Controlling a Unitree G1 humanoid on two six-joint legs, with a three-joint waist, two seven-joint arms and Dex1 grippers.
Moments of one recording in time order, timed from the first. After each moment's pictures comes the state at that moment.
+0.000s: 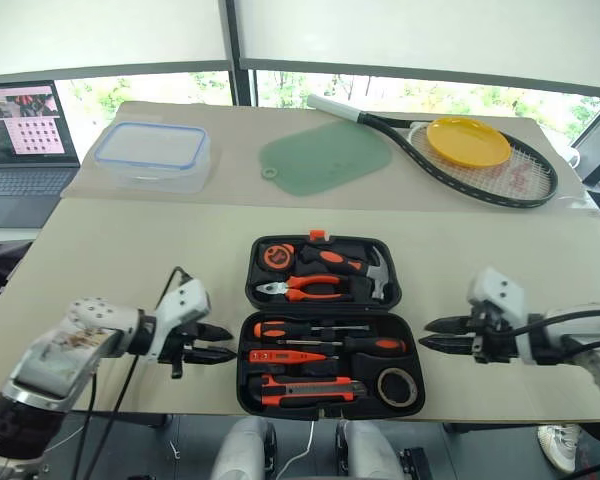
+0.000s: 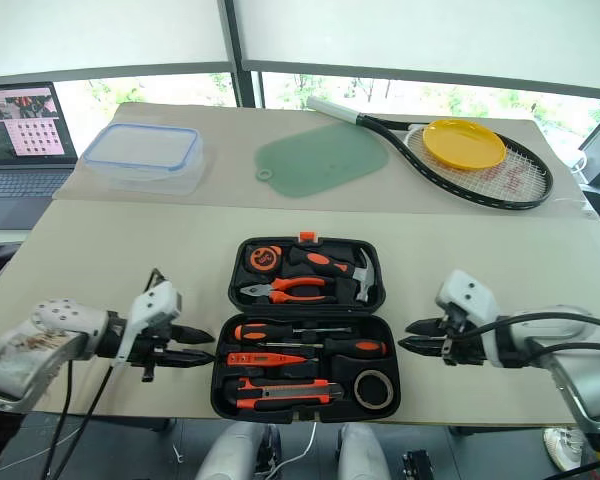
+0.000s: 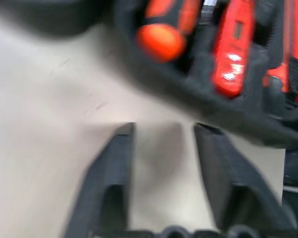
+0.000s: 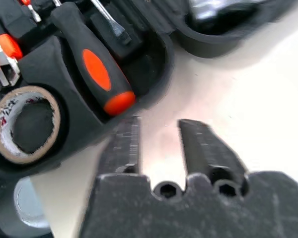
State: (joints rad) left arm -0.23 0.92 0.02 -0.24 -0.47 0.91 -1.14; right arm -0.06 -1.03 -0.19 -0.38 0.51 0.82 1.08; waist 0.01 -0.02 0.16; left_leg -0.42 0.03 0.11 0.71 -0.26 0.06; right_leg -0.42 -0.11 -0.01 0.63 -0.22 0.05
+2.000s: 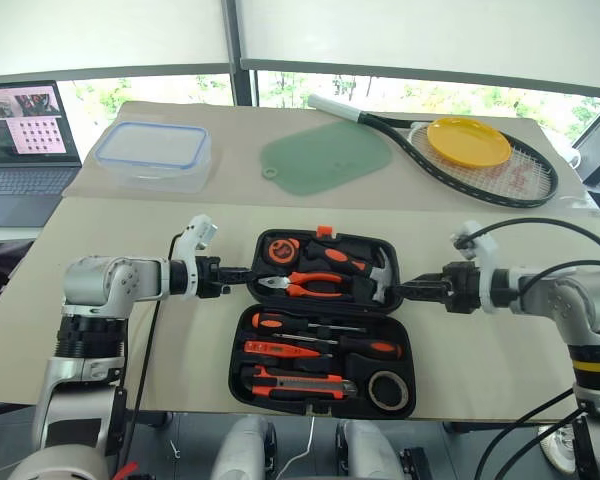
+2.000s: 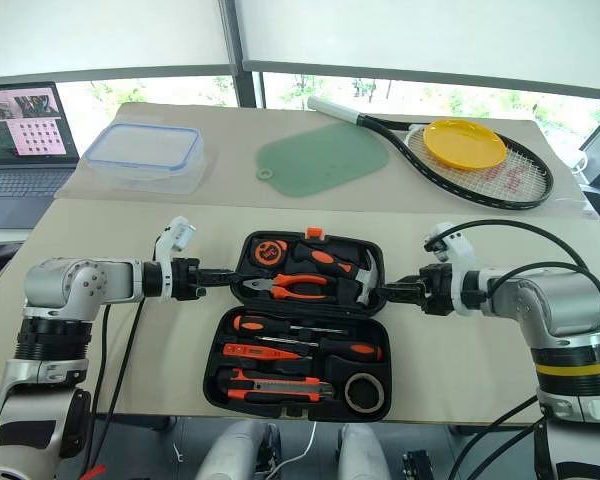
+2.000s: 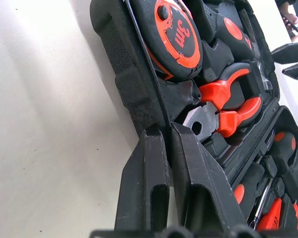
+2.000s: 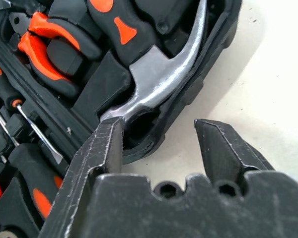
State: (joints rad) left arm -0.62 0.59 0.07 0.13 -0.60 1.27 -0.82; right arm -0.46 -0.81 -0.05 -0.12 0.61 1.23 0.82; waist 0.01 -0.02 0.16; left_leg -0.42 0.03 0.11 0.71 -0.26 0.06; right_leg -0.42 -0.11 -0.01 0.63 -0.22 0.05
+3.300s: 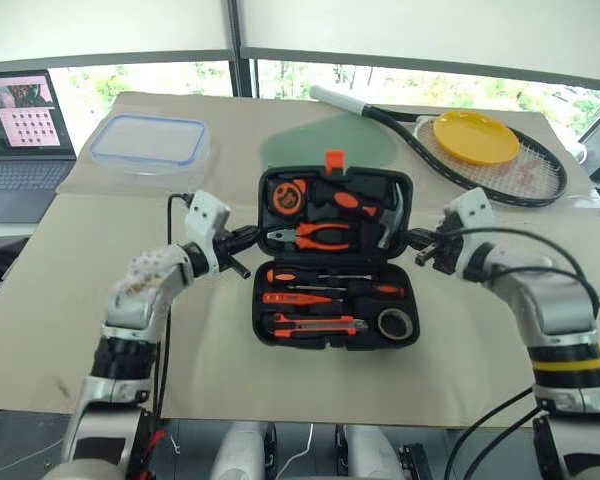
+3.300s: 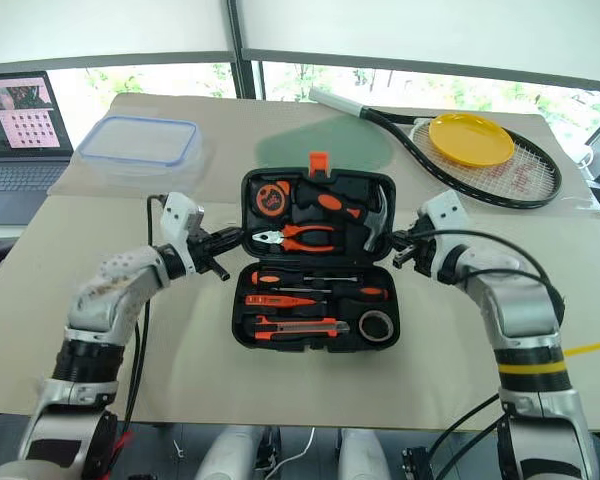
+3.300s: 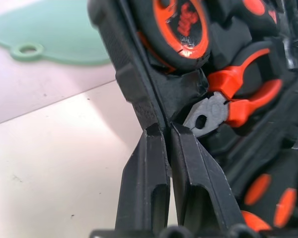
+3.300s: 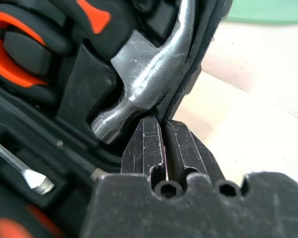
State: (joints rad) left arm -0.48 0.43 0.02 0.05 -0.30 0.41 -0.68; right arm -0.43 -0.63 -0.04 -0.06 0.29 0.56 0.62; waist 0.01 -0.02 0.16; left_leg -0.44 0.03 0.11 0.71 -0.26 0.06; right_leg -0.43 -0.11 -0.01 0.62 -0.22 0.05
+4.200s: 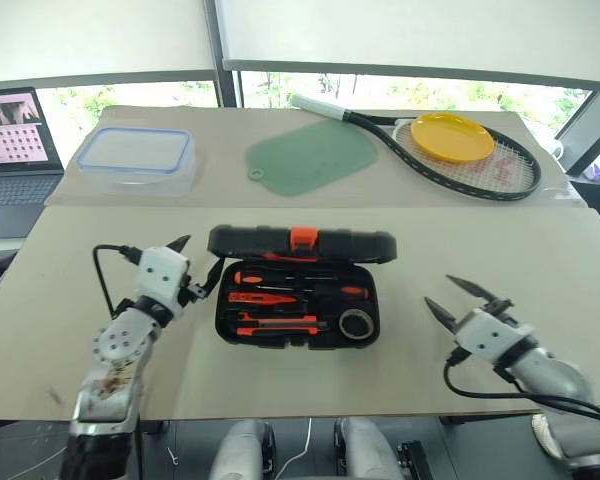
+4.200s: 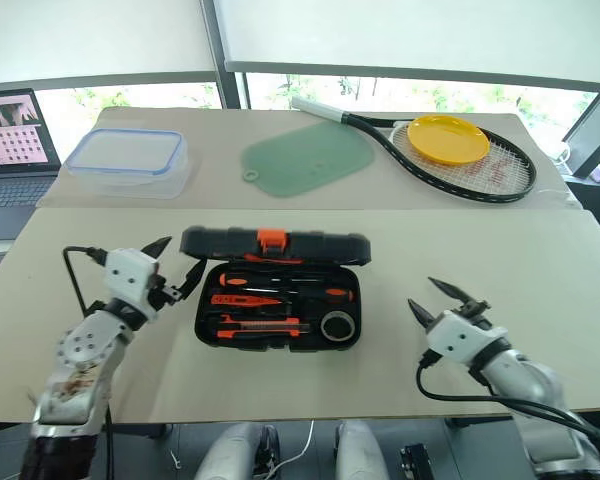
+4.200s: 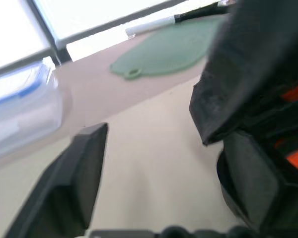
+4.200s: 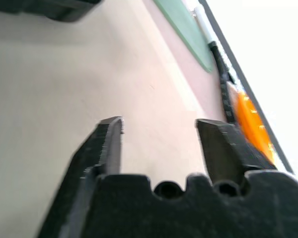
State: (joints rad) left arm 0.02 0.48 0.20 -0.37 -0.21 0.26 -0.45; right arm 0.20 -0.75 -0.19 -0.16 -0.15 -0.39 0.40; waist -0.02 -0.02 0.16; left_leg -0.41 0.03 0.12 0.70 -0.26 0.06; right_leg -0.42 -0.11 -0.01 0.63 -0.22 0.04
